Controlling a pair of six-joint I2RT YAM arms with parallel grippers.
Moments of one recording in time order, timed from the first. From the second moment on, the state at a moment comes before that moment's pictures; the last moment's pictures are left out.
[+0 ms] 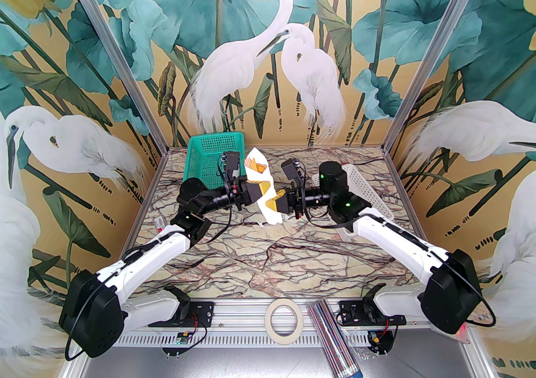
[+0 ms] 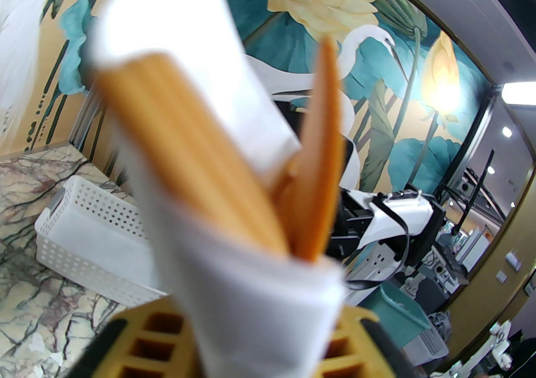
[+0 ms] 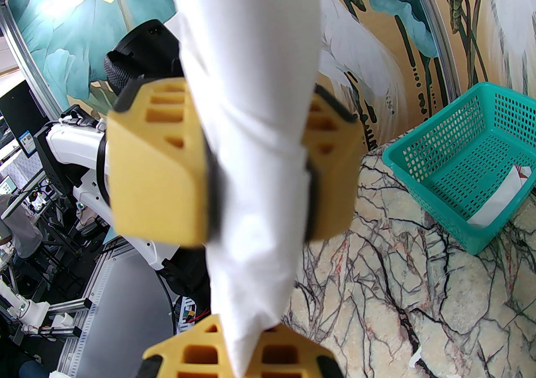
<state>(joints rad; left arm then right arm) -0.48 1.18 0.79 0.64 0.78 -0.76 0.57 1.34 1.01 0.11 -1.05 0.29</state>
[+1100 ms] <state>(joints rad) -0.52 1.25 0.65 0.97 0.77 -0.97 0.60 1.37 1.05 0.17 -1.07 0.29</state>
